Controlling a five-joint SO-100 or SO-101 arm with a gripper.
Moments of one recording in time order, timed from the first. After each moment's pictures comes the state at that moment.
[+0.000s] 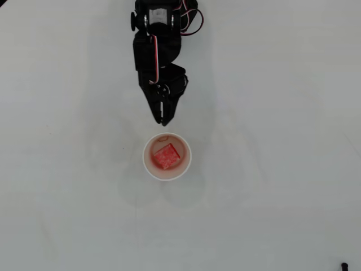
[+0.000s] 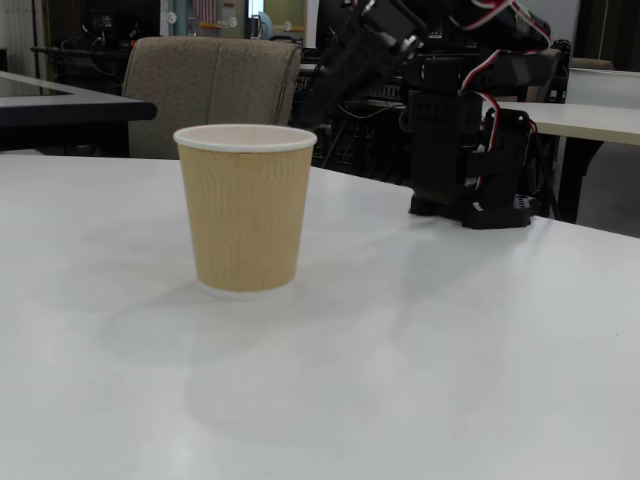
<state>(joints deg) 4.0 177.5 161.5 33.8 -53.0</state>
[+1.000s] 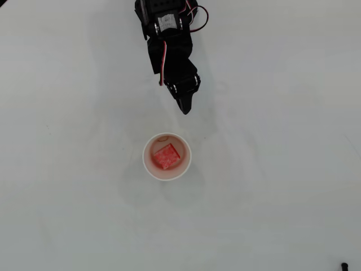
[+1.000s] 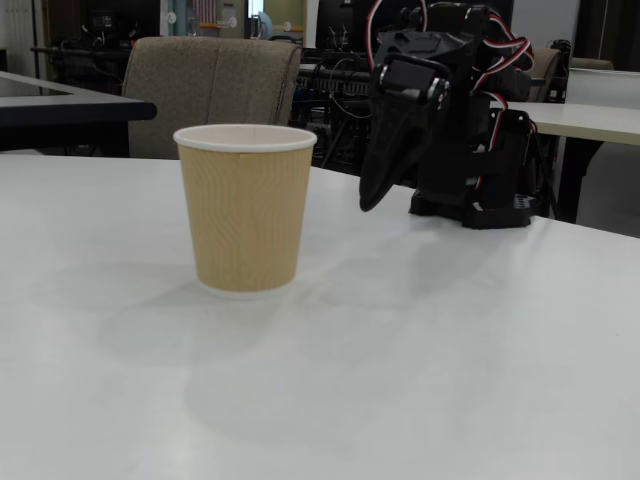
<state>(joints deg) -5.5 185.3 176.0 38.4 -23.6</state>
